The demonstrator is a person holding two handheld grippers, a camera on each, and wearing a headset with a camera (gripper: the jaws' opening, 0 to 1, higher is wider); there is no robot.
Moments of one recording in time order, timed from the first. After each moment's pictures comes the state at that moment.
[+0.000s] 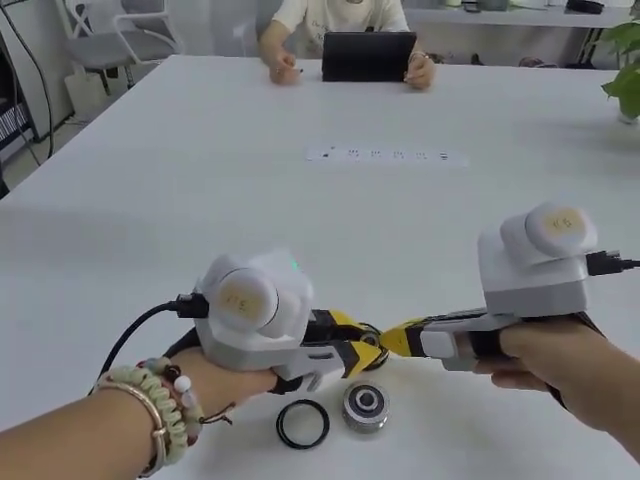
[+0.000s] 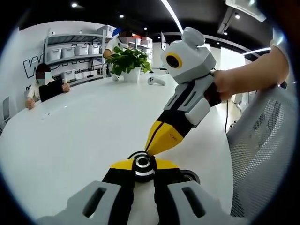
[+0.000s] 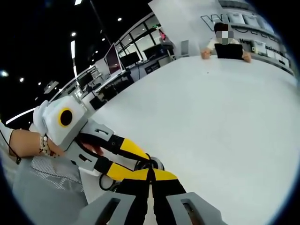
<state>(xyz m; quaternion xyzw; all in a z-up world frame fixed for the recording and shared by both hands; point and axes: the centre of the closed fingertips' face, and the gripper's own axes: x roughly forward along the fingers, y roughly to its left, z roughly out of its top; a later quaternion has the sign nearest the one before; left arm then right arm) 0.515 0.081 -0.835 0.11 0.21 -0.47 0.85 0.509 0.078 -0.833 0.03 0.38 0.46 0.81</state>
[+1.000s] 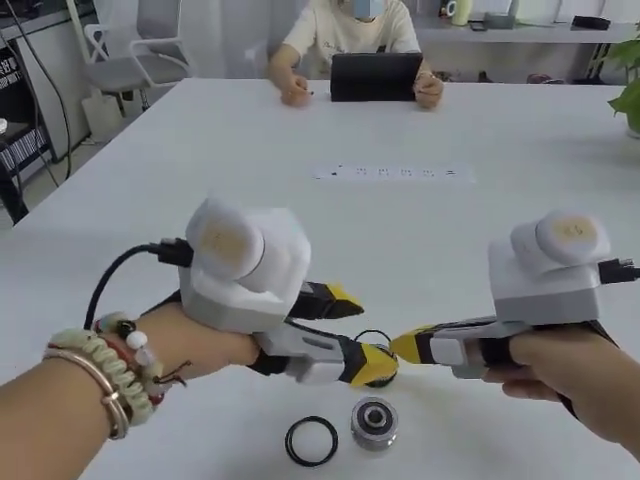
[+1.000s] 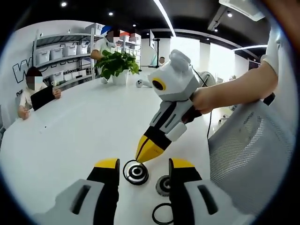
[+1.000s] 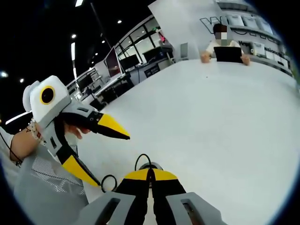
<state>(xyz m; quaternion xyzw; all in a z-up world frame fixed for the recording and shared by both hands) 0.499 0.089 -0.768 0.14 0.22 -0.52 0.81 0.514 0.078 -0.821 0.03 0.37 0.45 0.81</state>
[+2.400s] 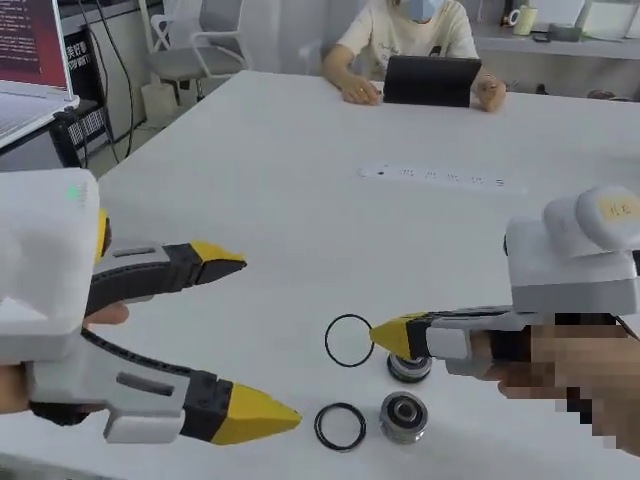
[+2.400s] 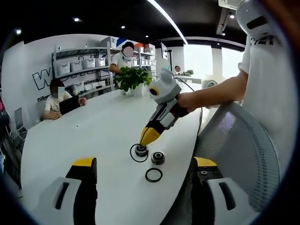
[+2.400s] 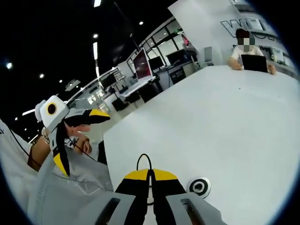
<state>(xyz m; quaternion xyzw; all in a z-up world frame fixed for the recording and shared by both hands) 0.414 0.194 -0.721 0.13 0.17 -0.44 0.87 0.469 0.136 -0.776 0.04 0.34 0.55 0.76</state>
